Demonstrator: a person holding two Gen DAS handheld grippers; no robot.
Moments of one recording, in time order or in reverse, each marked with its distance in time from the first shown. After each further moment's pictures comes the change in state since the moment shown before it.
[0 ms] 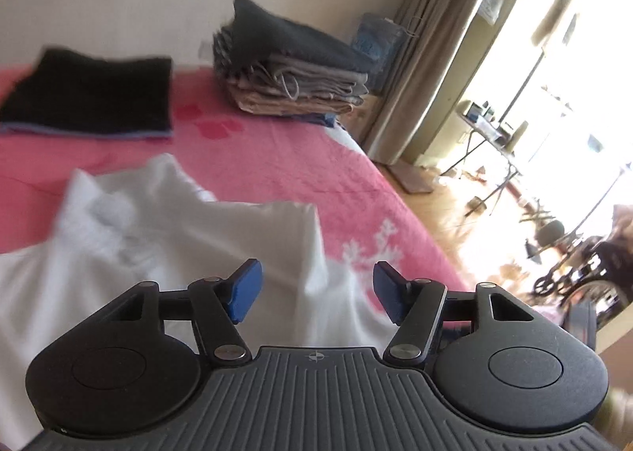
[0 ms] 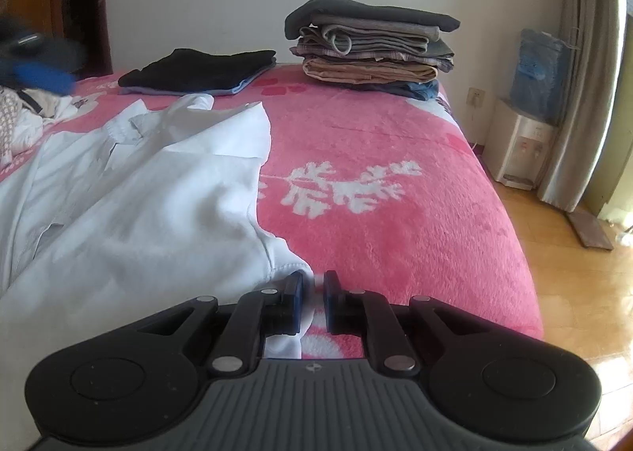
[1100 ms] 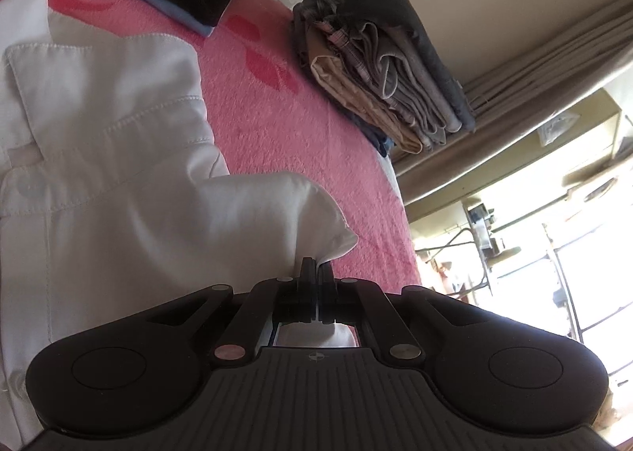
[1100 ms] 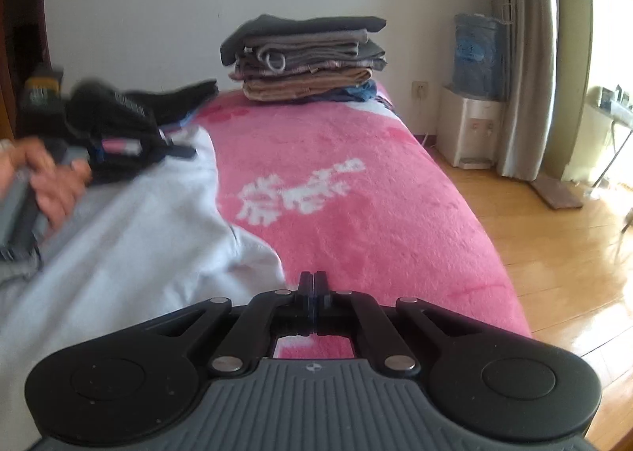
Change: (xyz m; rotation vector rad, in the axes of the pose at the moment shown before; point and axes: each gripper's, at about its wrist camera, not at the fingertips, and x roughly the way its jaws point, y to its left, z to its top) left arm 0.121 0.083 -0.010 -0.531 -0.045 -0.139; right arm -0.023 -0.018 -0.009 0.230 -0.071 -0.061
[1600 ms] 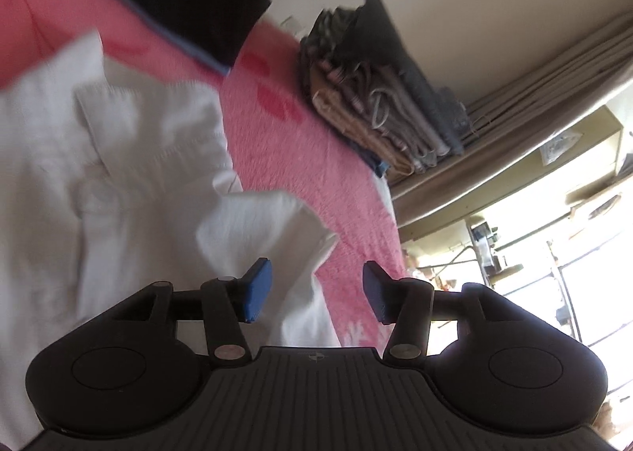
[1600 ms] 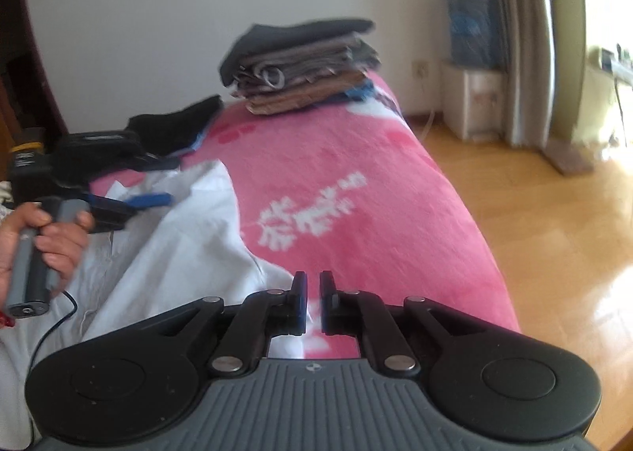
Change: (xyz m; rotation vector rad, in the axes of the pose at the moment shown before) left arm -0.063 -0.018 -0.007 0.001 -0.069 0.042; right arm -0.036 -0.014 0.030 0.107 0.081 0.032
